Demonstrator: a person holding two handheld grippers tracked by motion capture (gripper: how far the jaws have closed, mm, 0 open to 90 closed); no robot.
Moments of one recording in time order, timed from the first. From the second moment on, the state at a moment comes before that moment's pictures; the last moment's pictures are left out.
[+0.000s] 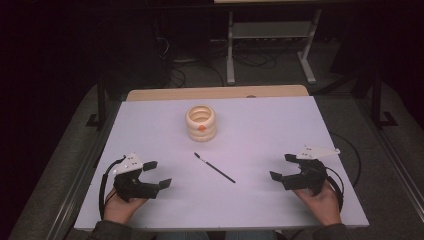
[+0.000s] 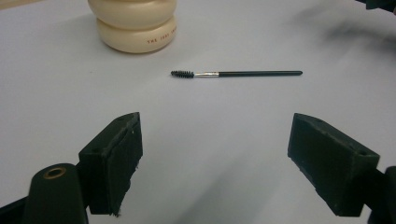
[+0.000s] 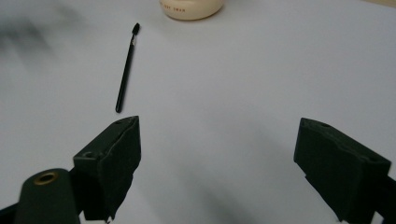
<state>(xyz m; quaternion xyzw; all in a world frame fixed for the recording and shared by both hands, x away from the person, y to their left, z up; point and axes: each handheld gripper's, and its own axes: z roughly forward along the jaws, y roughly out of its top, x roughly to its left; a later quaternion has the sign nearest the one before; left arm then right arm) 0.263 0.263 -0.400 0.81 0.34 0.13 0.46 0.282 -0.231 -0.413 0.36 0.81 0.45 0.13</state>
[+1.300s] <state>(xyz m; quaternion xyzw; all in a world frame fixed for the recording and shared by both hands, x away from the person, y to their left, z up) 0.261 0.262 -0.397 0.81 0.34 0.13 0.46 0.297 -0.203 -0.379 0.37 0.82 0.42 0.11</state>
